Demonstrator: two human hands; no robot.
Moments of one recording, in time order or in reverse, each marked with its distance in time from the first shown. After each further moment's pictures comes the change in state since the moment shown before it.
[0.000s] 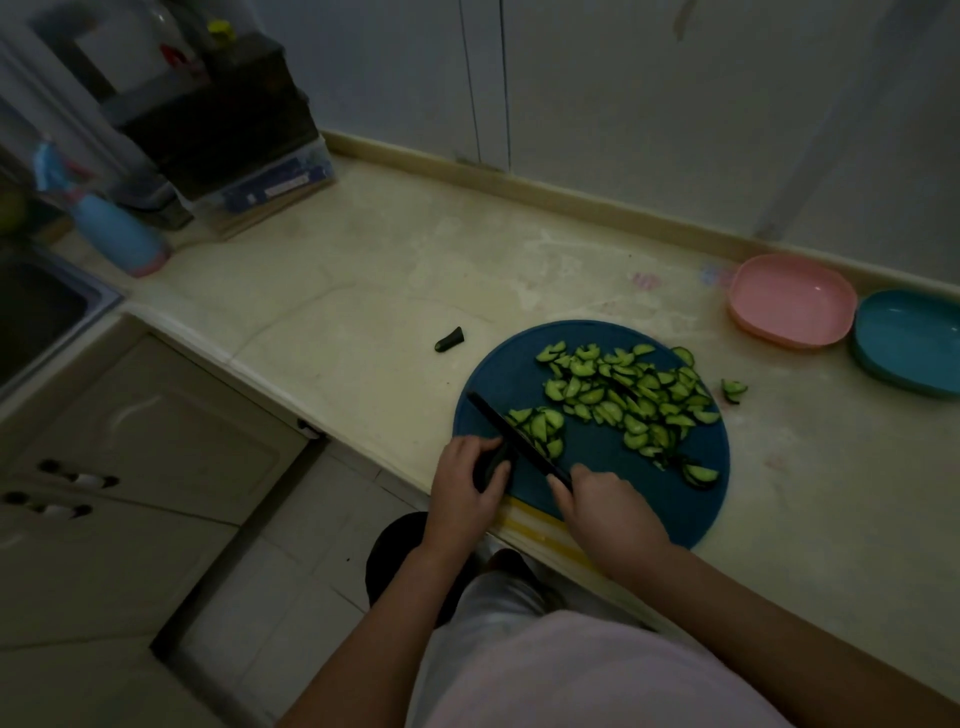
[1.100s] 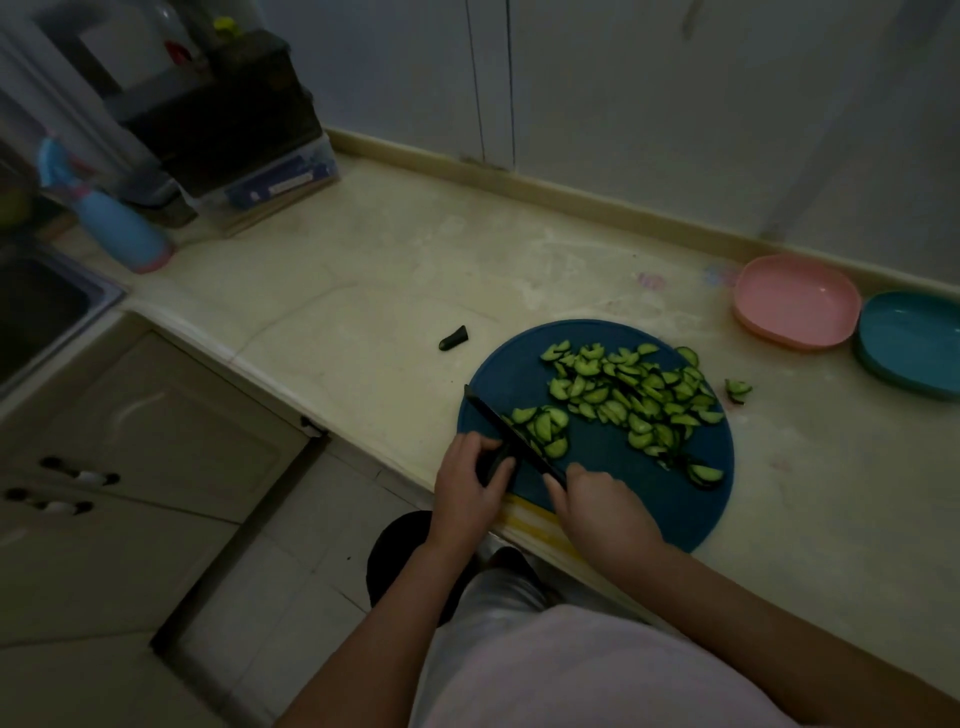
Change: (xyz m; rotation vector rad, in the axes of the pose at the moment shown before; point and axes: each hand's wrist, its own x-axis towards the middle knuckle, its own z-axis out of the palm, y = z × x) left_hand 0.002 0.003 -0.001 -0.017 0.015 -0.055; right_hand 0.004 -0.009 0.006 -0.041 0.051 -0.014
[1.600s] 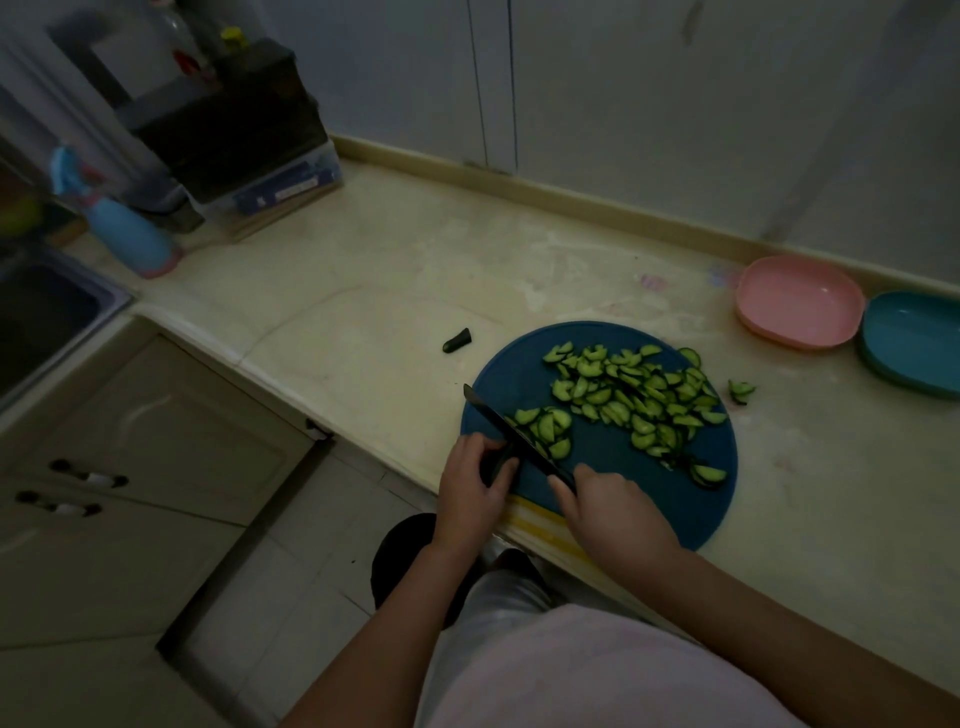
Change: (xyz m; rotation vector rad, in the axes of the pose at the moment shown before) left_hand 0.000 0.001 0.001 0.002 0.012 -0.011; right_hand -0.010 0.002 -0.010 0.053 0.030 -0.030
